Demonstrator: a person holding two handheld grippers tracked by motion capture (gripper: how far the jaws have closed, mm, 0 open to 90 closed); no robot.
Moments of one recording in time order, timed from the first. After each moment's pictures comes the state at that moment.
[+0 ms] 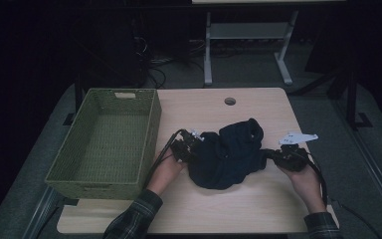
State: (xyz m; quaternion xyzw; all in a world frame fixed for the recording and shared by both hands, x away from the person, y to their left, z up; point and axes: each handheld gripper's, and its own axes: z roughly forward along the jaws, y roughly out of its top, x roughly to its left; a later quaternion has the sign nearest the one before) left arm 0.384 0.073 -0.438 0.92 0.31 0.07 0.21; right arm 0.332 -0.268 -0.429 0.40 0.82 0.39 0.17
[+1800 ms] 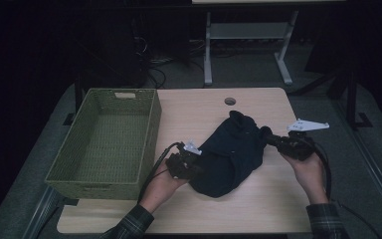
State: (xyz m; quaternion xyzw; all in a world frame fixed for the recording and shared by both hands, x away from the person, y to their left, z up) left arm 0.331 0.084 -0.418 0.91 0.28 0.02 0.31; right arm 0.344 -0.276 -0.402 0.43 0.78 0.42 0.18
